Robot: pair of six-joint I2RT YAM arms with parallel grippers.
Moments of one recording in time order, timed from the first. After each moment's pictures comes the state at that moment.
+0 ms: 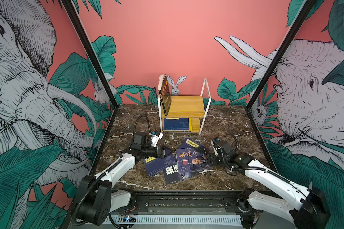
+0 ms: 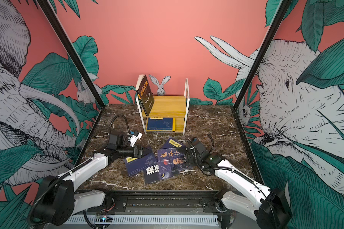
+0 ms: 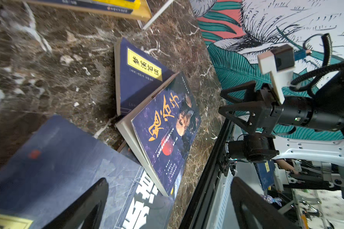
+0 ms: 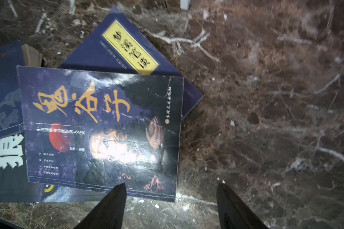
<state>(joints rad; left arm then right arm) -0.32 1.24 0.61 -0.17 0.89 -0.31 0.66 1.05 0.70 -0.66 0.13 0.43</state>
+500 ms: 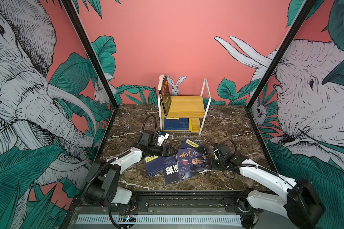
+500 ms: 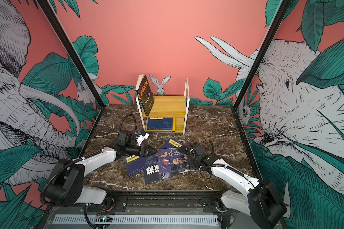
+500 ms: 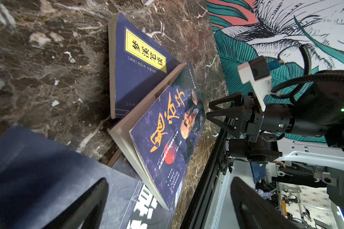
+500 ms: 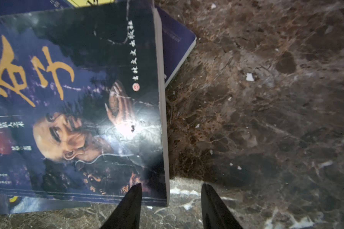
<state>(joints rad) -0.40 1.43 0.69 -0.12 0.86 -0.35 0.62 1.17 0.59 -0.56 0.03 0.52</state>
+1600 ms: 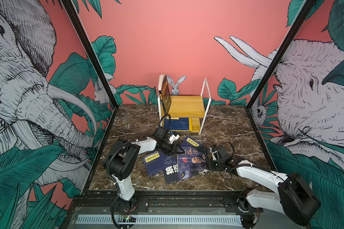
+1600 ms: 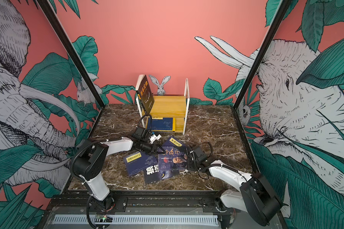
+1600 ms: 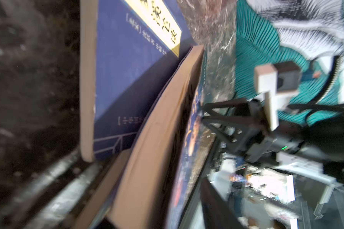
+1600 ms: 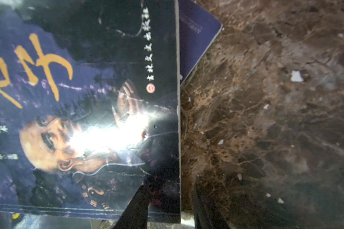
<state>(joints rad) -0.51 1.77 0.94 -0.22 0.90 -0.42 0.61 1.21 0.50 -0.37 -0.04 0.55</state>
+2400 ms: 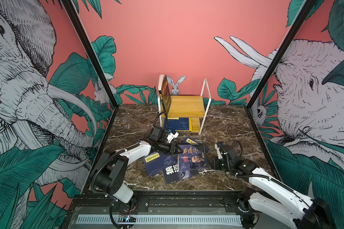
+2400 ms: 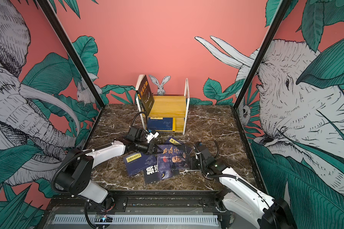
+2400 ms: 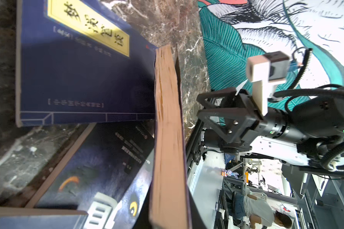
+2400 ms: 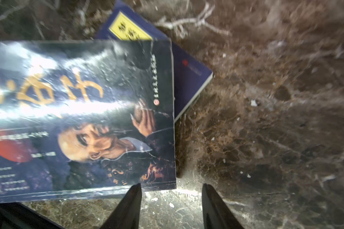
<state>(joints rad) -0.51 1.53 0.86 -0.19 0.95 -0.48 0.62 0.88 0.55 -0.53 0.01 0.50</state>
